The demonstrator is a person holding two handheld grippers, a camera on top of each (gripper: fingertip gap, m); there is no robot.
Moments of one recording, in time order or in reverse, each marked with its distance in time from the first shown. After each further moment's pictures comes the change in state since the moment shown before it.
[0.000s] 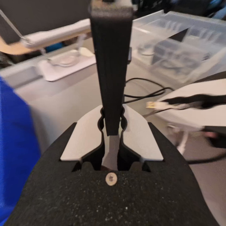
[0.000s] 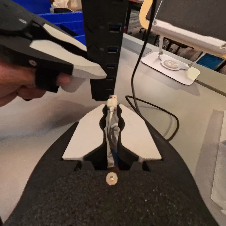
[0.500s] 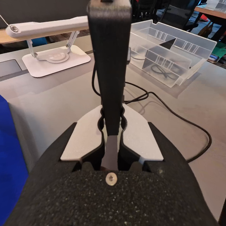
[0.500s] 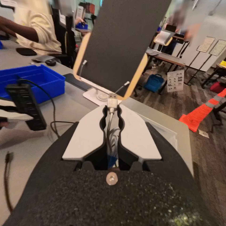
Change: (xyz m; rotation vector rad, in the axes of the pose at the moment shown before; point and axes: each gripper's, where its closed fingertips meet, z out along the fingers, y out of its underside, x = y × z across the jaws) left arm -0.003 0.003 0.002 0.021 0.102 -0.084; right arm 0.202 -0.132 -0.144 0.153 0.231 -0.032
